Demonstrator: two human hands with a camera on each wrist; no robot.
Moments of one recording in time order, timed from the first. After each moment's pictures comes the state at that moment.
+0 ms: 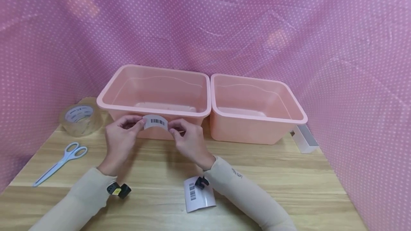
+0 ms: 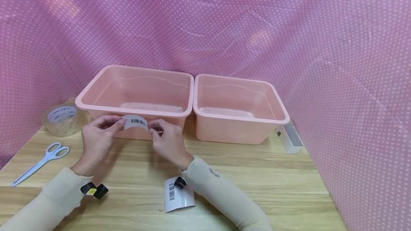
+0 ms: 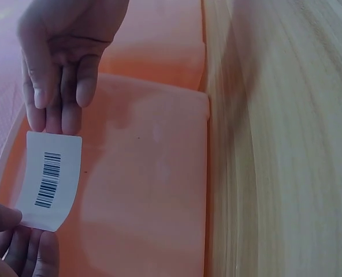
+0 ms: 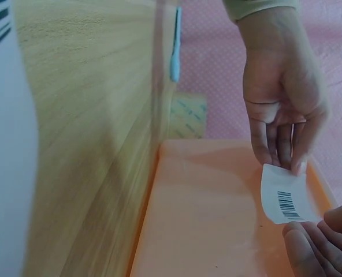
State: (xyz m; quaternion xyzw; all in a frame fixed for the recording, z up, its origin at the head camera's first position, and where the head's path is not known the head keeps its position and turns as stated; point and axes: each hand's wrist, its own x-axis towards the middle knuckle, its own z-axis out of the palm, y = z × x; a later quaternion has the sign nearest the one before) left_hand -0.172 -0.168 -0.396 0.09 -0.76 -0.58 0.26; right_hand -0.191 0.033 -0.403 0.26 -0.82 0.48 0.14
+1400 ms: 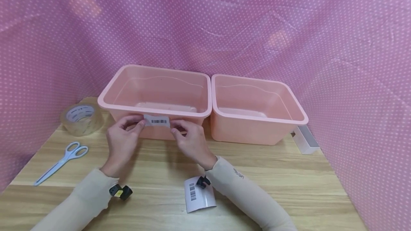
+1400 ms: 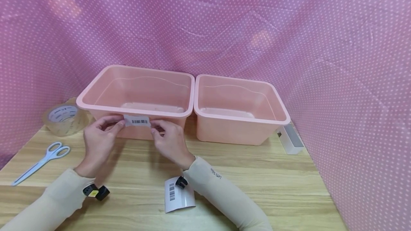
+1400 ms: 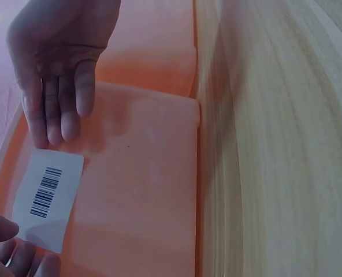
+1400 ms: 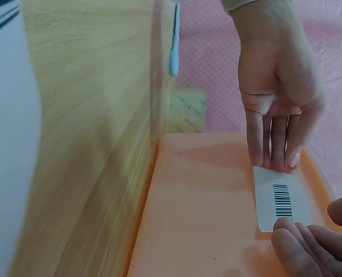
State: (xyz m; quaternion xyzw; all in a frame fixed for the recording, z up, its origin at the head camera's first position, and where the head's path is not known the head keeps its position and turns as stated) left_hand -0.172 -0.165 -0.403 0.09 -0.74 -0.60 0.28; right_hand -0.195 0.036 -0.404 0.26 -0.83 0.47 0.13
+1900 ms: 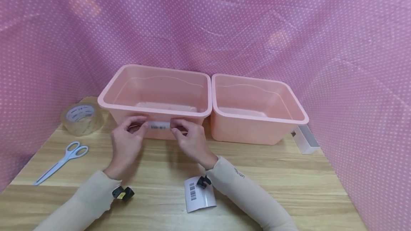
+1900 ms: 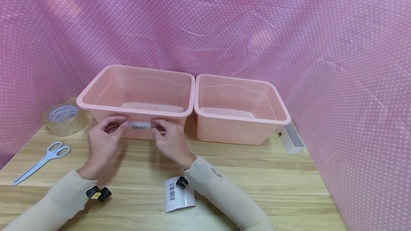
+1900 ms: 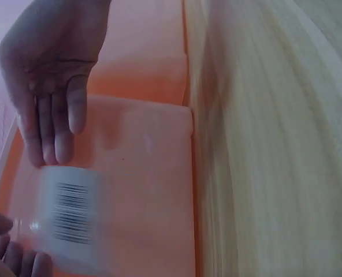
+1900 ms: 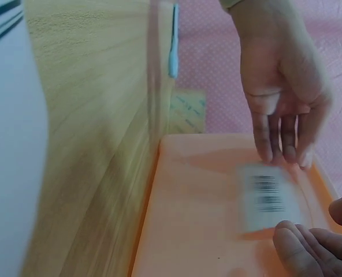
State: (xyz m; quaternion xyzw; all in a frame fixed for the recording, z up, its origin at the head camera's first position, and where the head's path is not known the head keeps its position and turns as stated) left_hand -0.163 -0.157 -0.404 0.06 -0.78 -0.57 0.26; right_hand -0.196 0.037 -0.404 0.25 -0.82 0.50 0.10
